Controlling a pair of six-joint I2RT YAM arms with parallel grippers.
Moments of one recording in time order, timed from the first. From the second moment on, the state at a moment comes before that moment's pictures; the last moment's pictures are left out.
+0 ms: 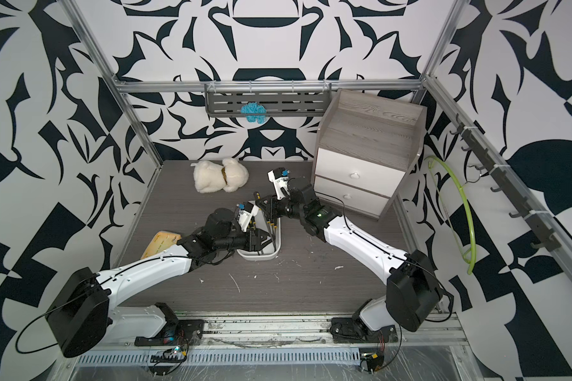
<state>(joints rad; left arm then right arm) -0.77 1.30 0.74 0.05 0.43 -0.66 0.66 1.45 1.12 -0.06 -0.38 0.52</state>
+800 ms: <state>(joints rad) -0.78 1.11 0.61 0.16 0.33 -0.72 0.67 1.43 1.12 -0.05 -0.33 0.52</state>
